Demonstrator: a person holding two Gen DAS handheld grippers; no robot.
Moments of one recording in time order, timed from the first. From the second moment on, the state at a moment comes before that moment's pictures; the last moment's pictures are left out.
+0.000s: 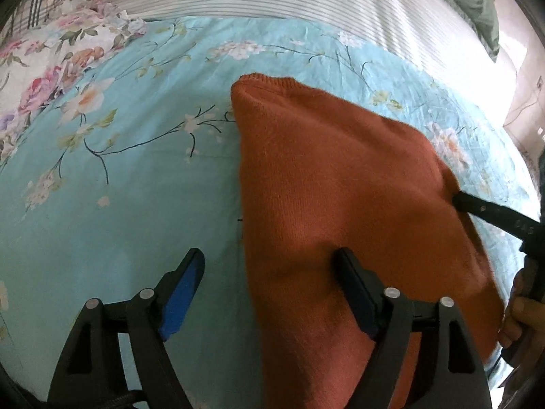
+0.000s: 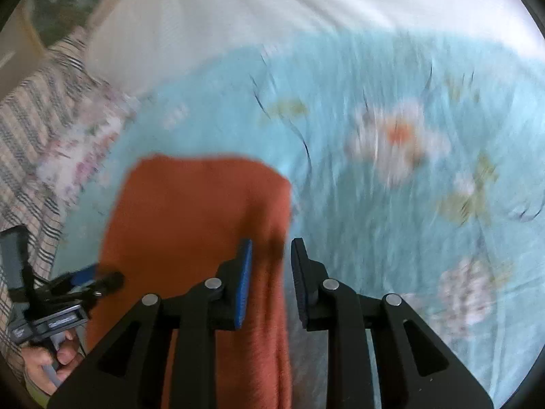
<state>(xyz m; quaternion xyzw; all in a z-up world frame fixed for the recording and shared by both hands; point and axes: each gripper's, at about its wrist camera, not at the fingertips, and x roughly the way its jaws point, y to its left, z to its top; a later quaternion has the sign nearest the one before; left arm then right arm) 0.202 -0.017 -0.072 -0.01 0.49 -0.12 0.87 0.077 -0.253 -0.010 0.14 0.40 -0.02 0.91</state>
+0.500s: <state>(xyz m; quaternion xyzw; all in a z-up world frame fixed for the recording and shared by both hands) 0.215 -0.007 -0.065 -0.03 0.48 -0.10 0.87 0.086 -0.236 -0.029 0.16 0.44 0.00 0.88</state>
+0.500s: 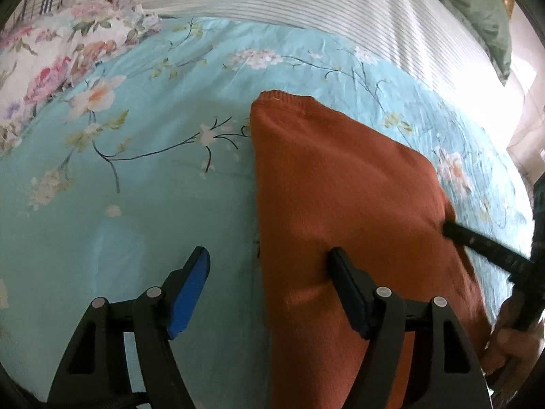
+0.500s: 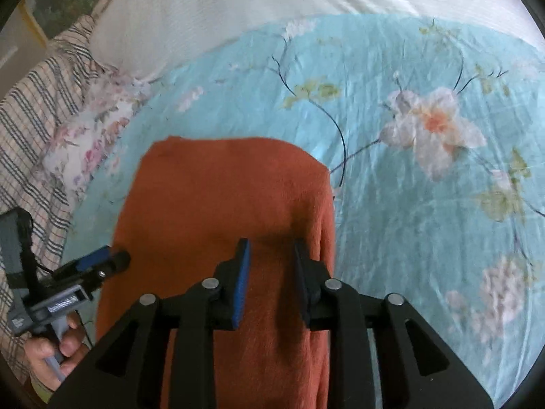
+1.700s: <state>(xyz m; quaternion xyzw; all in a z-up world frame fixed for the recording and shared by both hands) -0.003 0.014 -0.044 0.12 0.46 -0.09 0.87 -0.118 -0.140 -0.002 0.01 0.47 0.03 0.88</state>
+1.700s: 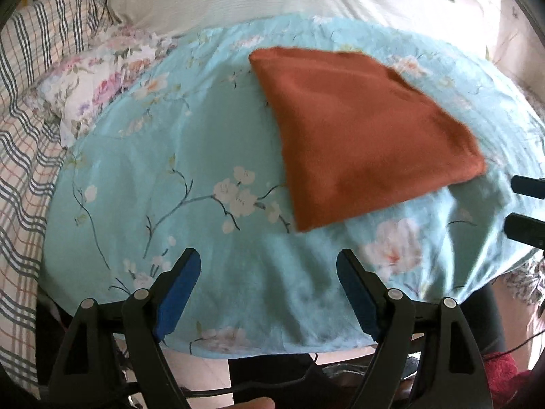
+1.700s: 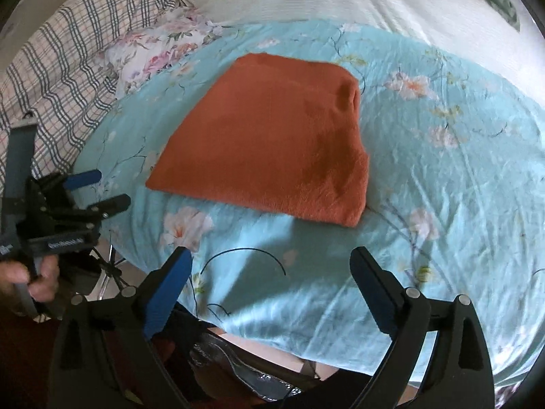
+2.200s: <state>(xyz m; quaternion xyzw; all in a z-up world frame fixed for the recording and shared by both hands) -0.010 0.010 -0.001 0.12 0.43 -0.09 0.89 -0.111 -0.138 0.001 0.02 0.46 0.04 0.88</state>
